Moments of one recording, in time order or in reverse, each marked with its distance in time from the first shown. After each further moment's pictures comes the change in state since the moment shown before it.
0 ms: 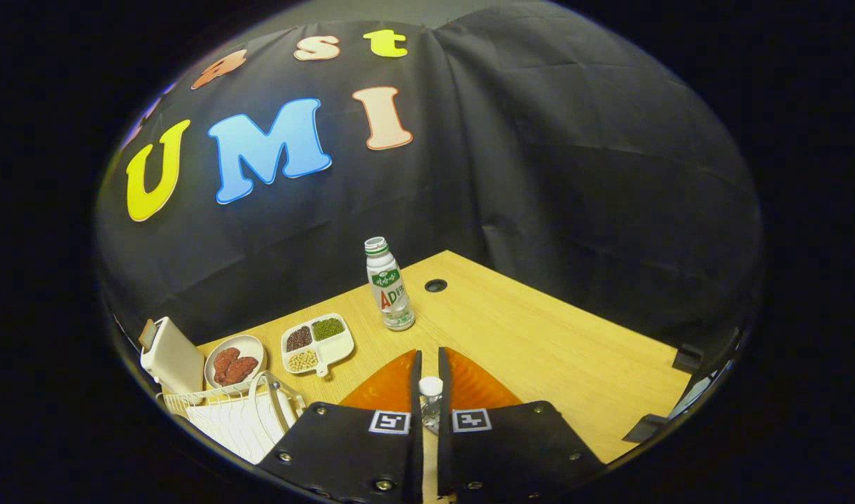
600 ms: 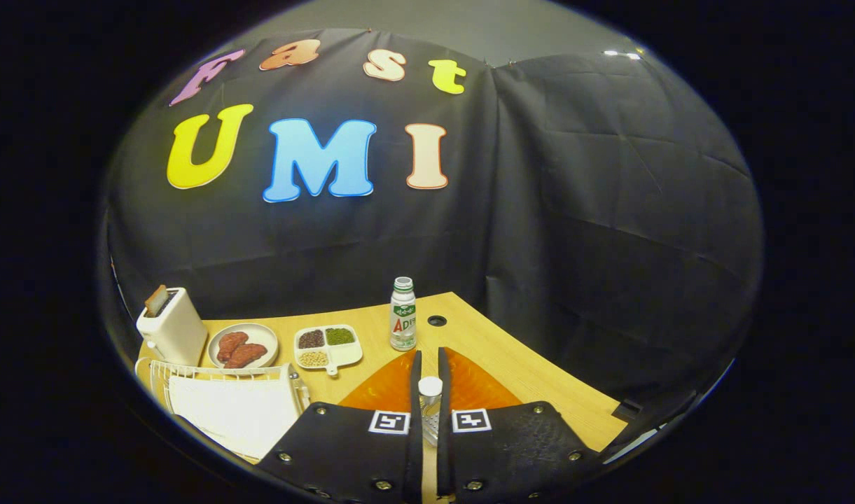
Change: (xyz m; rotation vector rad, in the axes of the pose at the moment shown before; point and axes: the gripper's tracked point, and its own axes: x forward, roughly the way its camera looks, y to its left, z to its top) arm -0.110 0.041 0.034 -0.214 -0.110 0.039
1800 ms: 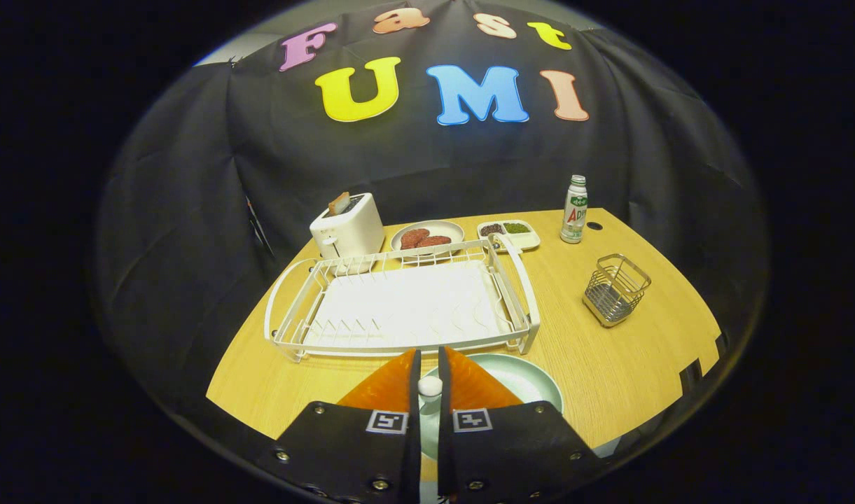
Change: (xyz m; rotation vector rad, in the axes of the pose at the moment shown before) arm -0.160 0.155 -0.152 -0.031 0.291 0.538
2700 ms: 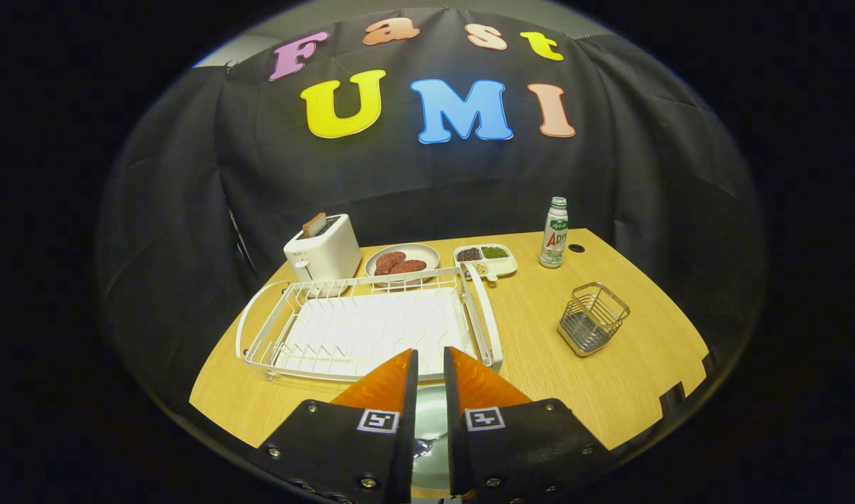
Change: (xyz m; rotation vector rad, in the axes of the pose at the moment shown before) arm 0.010 -0.043 0.040 -0.010 -0.086 -0.051
